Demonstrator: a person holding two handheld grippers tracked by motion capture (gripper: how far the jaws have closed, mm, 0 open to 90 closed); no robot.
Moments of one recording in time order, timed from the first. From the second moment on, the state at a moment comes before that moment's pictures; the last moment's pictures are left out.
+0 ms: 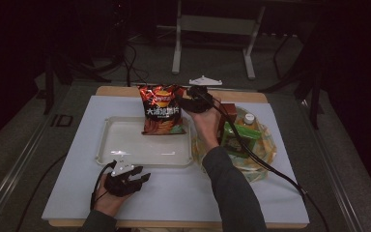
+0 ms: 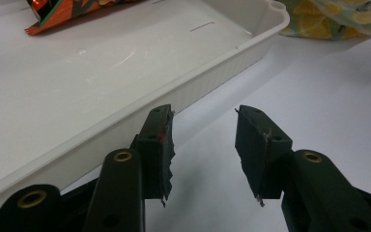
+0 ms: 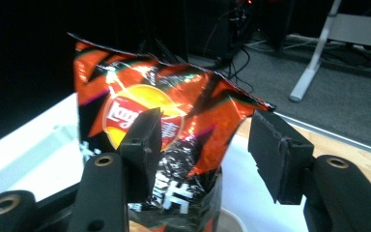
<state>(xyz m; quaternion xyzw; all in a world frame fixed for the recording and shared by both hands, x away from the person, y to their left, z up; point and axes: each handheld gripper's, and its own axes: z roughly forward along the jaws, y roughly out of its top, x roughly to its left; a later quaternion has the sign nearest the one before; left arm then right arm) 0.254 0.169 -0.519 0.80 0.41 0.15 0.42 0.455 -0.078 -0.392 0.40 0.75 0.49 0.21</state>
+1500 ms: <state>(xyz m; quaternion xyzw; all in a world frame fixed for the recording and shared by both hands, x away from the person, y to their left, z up) 0.257 0.165 -0.522 0.80 0.41 0.14 0.42 0.366 -0.078 -0.380 0.24 0.86 0.42 0.17</state>
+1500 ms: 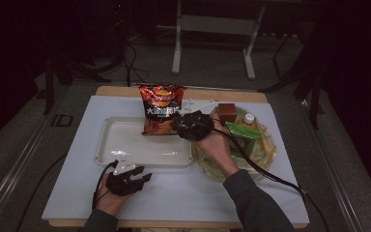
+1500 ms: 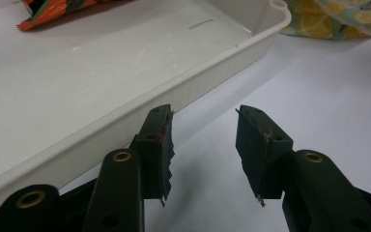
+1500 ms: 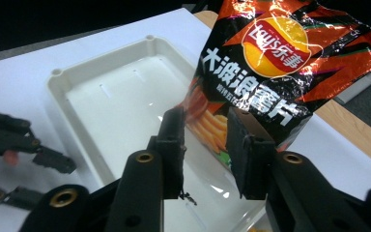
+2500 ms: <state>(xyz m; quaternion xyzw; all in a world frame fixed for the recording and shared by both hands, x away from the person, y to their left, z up) 0.258 0.161 -0.521 0.80 0.41 0.14 0.42 0.326 -0.149 -0.399 0.26 0.85 0.43 0.15</state>
